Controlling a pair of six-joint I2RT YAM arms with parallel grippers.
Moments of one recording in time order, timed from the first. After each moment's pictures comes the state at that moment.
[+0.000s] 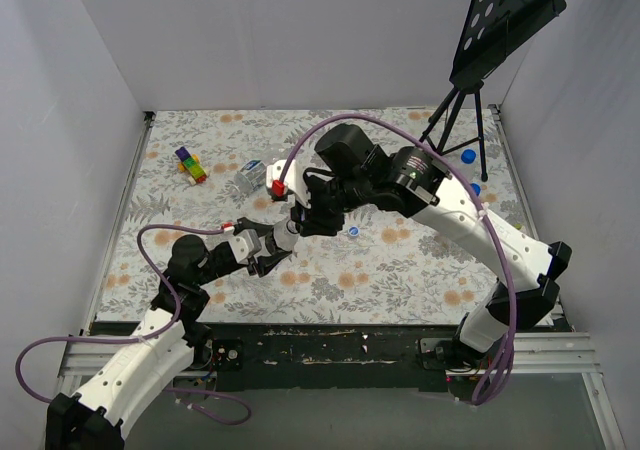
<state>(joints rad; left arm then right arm) -0.43 0.58 0.30 0.29 0.69 0.23 1.07 1.60 1.97 -1.12 -0.36 -0.46</state>
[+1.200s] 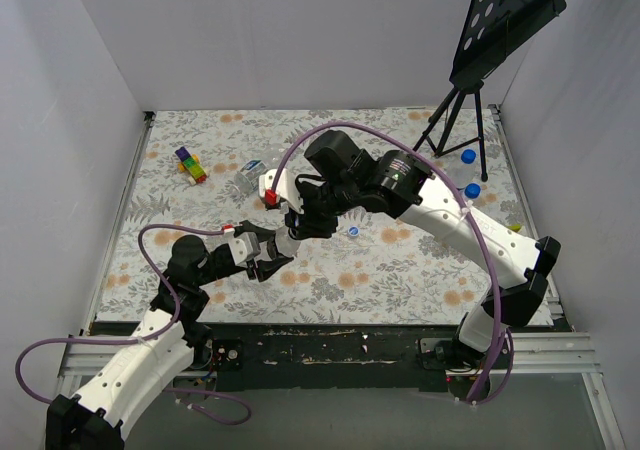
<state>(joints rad) -0.43 0.57 0.30 0.27 0.77 0.21 1.07 1.63 1.92 -1.08 -0.37 -0.52</state>
